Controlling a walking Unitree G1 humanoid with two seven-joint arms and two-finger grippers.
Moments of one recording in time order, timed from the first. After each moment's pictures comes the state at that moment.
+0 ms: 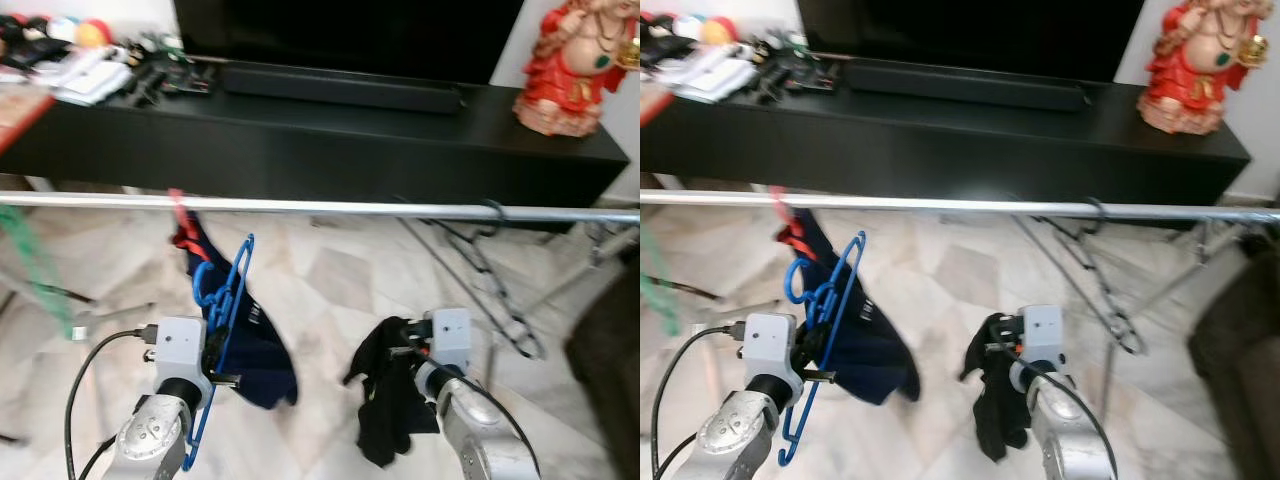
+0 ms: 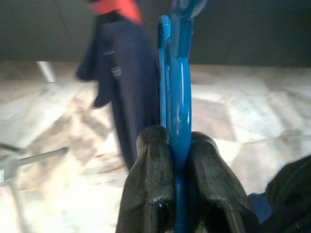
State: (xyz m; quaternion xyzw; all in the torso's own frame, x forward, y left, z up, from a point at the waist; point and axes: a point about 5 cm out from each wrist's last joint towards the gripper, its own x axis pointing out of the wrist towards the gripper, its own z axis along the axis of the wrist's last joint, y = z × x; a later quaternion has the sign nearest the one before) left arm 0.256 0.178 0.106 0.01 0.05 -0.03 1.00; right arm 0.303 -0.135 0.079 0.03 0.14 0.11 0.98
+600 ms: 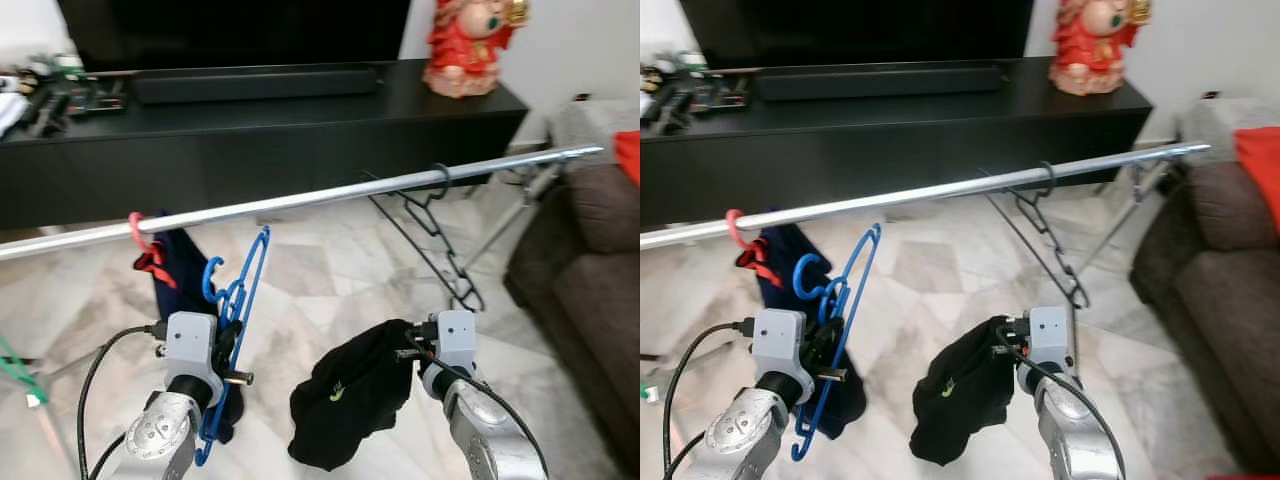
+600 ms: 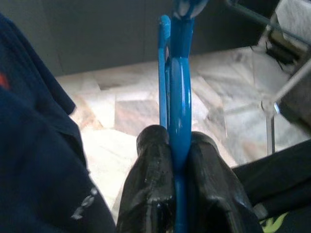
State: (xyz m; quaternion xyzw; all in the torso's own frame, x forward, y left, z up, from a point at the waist) left arm 0.254 0.171 0.107 0.00 0.04 -0.06 1.00; right arm 0.297 -0.139 0.068 0.04 0.16 0.10 0.98
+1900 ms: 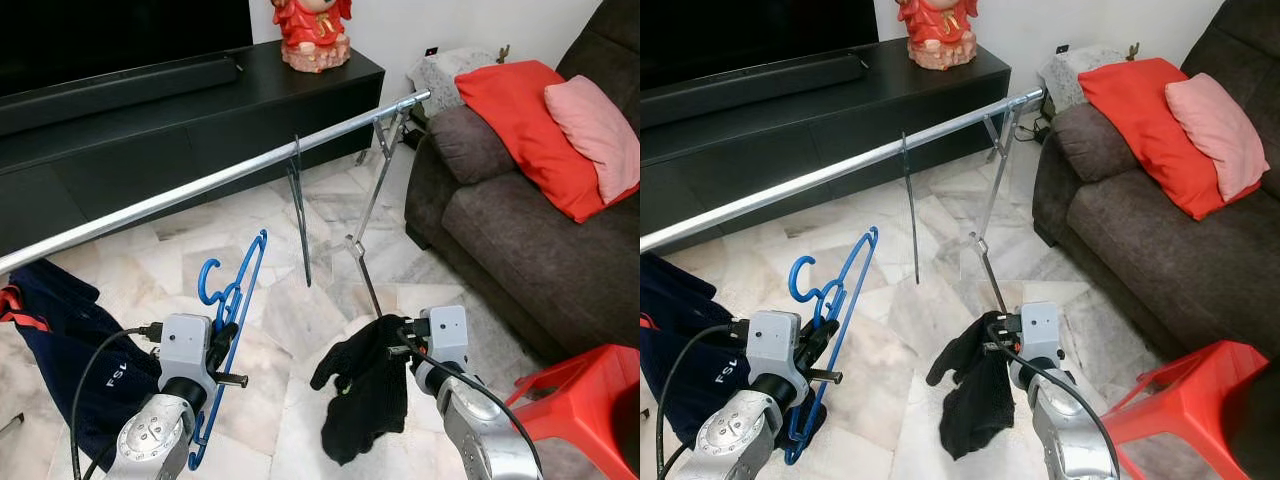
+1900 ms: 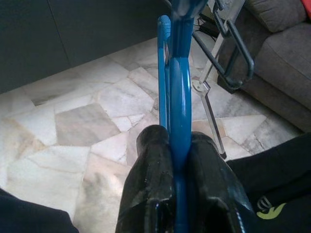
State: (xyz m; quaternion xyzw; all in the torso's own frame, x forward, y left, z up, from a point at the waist) left arm 0.254 0.171 0.109 0.00 0.04 -0.06 1.00; right arm 0.301 -0.141 0.074 0.02 0.15 0.12 0.98
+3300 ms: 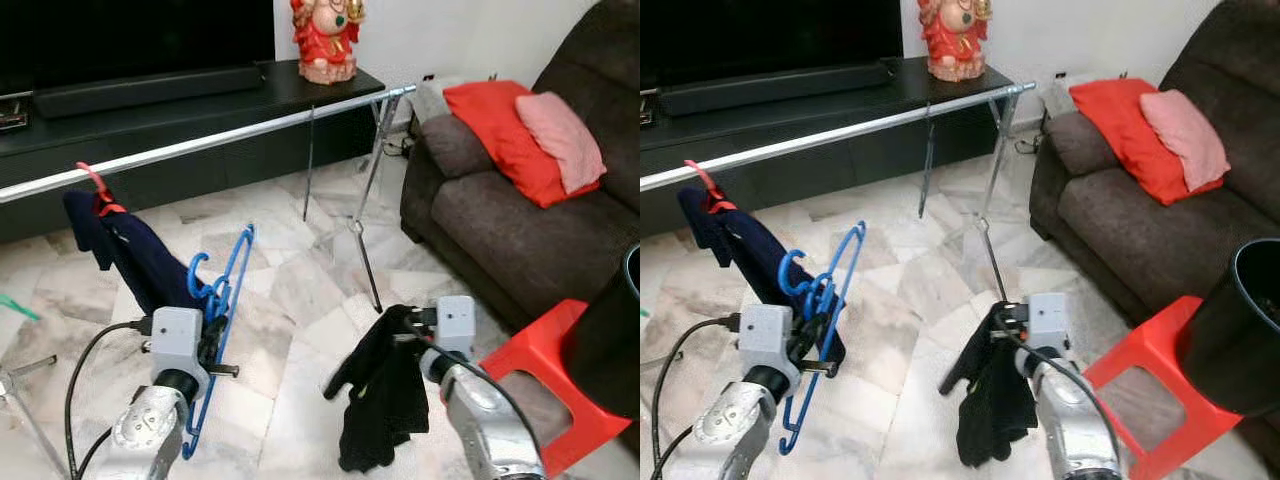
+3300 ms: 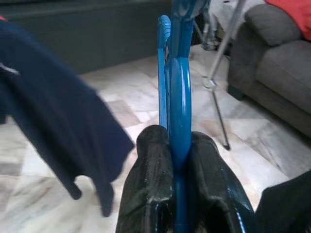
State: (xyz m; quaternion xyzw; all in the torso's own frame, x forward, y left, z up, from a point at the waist) left arm 0.264 0.184 0.110 0.00 0.03 -0.03 1.00; right arm 0.313 -0.146 0.077 0.03 0.13 0.11 0.99
